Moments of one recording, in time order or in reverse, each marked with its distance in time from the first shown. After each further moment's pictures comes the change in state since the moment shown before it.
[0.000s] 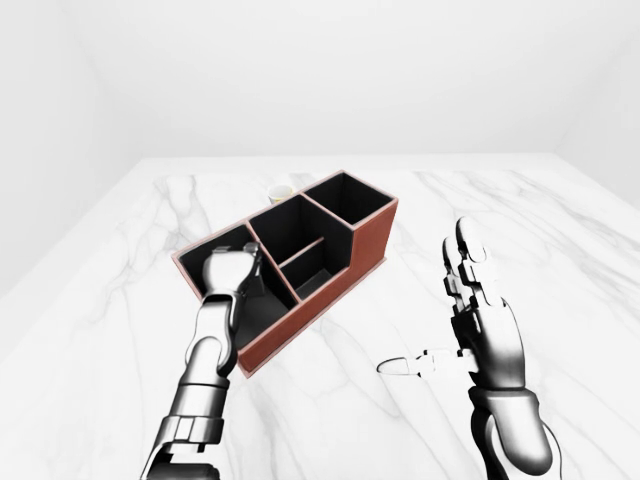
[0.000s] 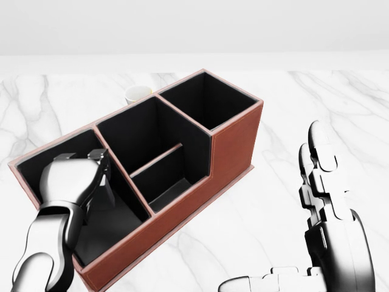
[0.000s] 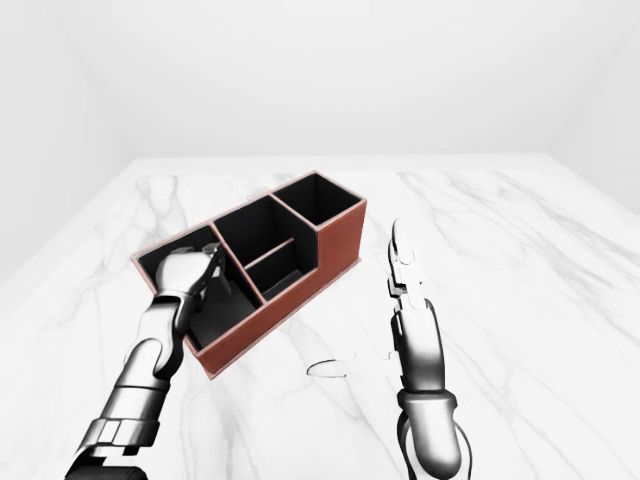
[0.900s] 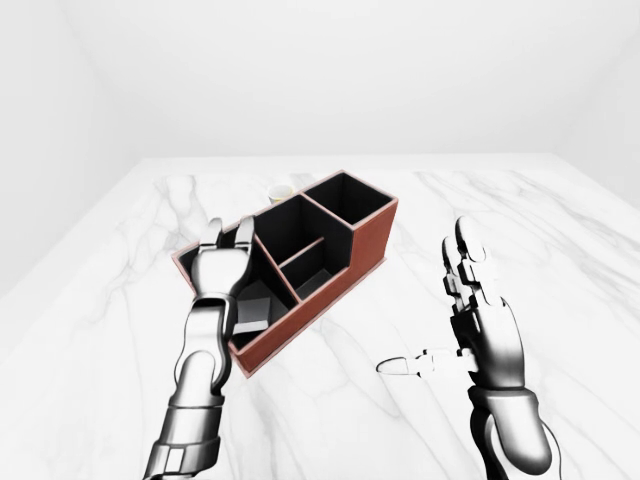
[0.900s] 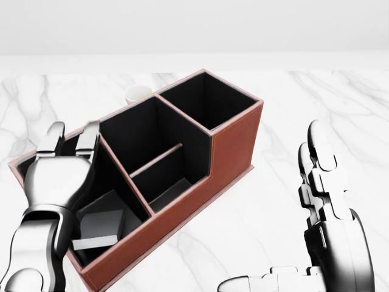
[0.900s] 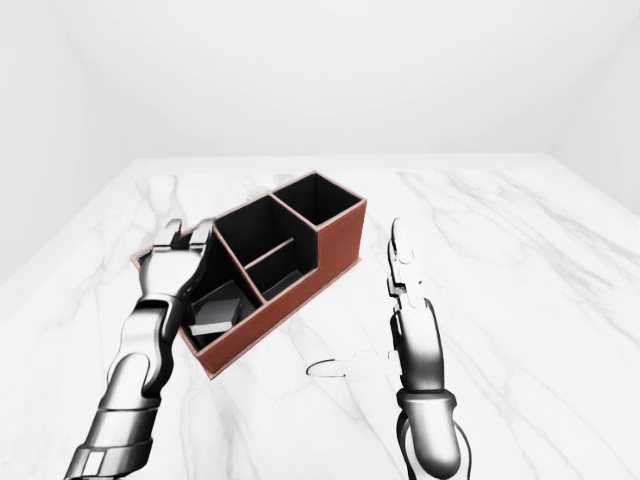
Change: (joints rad) left arm 0.089 -0.015 0.014 -0.245 0.092 0.000 -0.128; right arm -0.003 -0.001 0.003 0.000 -0.002 0.000 -0.002
